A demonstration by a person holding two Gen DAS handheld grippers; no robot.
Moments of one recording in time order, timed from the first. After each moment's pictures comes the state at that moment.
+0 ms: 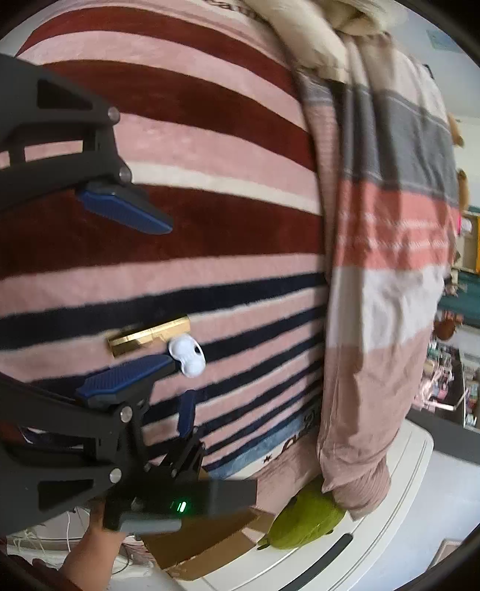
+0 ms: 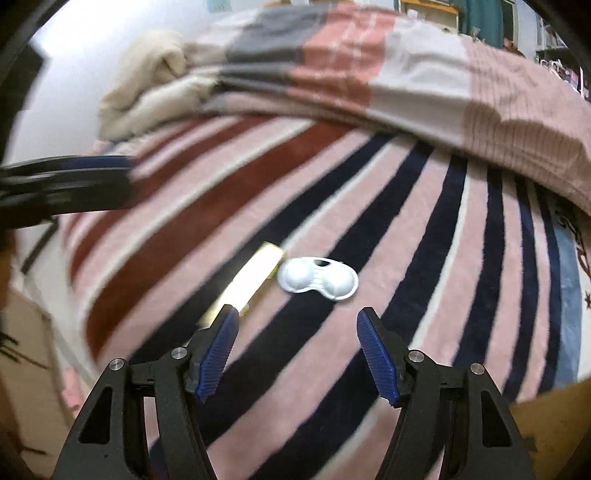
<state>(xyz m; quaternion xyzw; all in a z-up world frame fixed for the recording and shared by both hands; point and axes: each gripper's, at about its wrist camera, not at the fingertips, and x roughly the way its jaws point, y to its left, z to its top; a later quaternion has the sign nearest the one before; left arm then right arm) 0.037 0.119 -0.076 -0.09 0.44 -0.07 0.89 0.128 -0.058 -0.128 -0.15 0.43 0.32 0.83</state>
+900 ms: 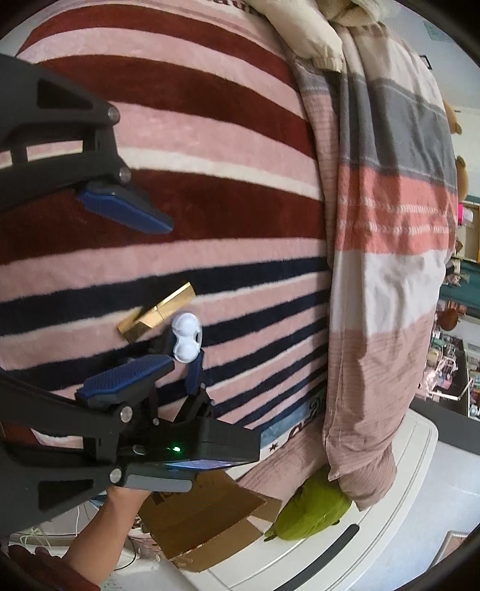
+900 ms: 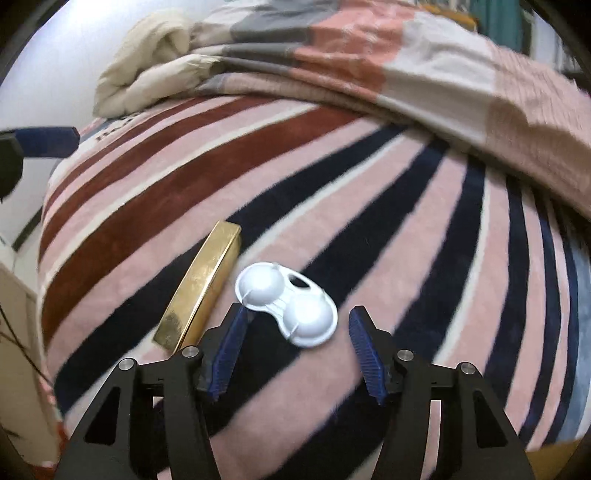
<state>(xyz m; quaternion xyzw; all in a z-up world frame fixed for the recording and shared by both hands) 0.030 0.102 -0.065 -0.08 0.44 -0.09 0.89 0.137 -0.046 -0.150 -0.20 0.39 0.34 0.83</state>
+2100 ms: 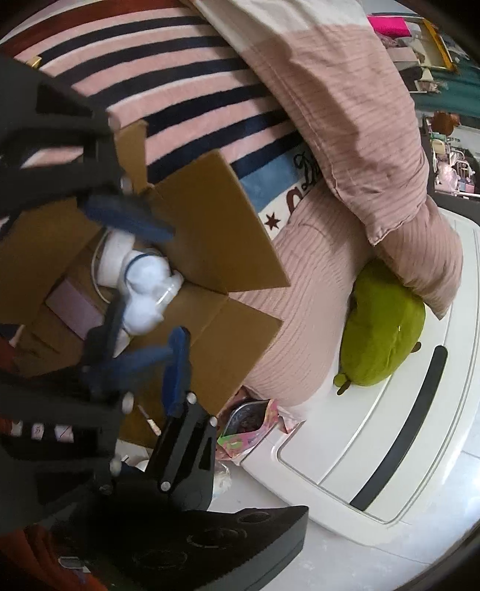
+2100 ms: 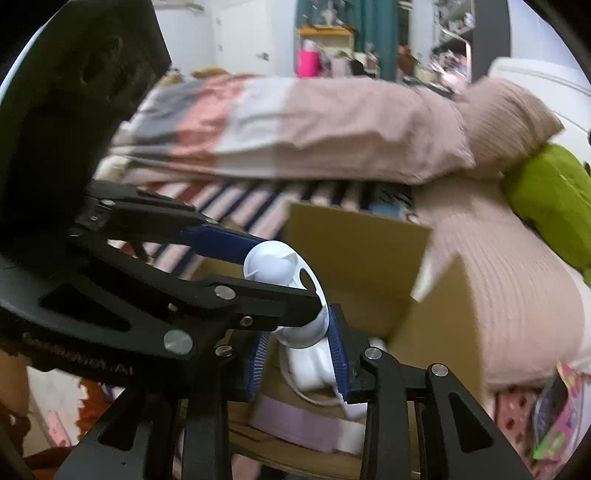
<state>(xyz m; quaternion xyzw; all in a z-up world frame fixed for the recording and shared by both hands) 0.098 -0.224 0.008 0.04 0.43 -0.37 0.82 0.062 -0.299 0.001 -0.09 0.39 0.17 0.90</state>
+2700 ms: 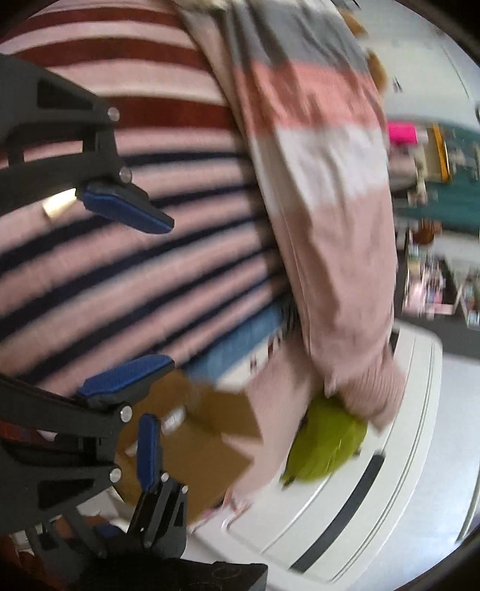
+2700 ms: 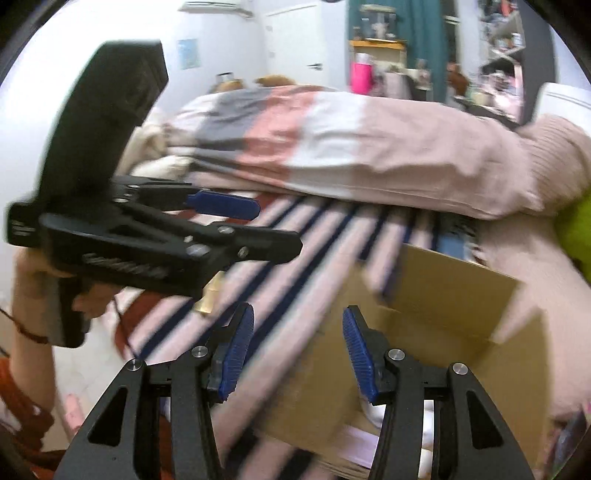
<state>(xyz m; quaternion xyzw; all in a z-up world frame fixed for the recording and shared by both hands) 0.068 -0.019 0.014 -0.01 0.39 -0.17 0.90 0.045 -0.196 0.015 -0.09 0.35 0.32 0.88</state>
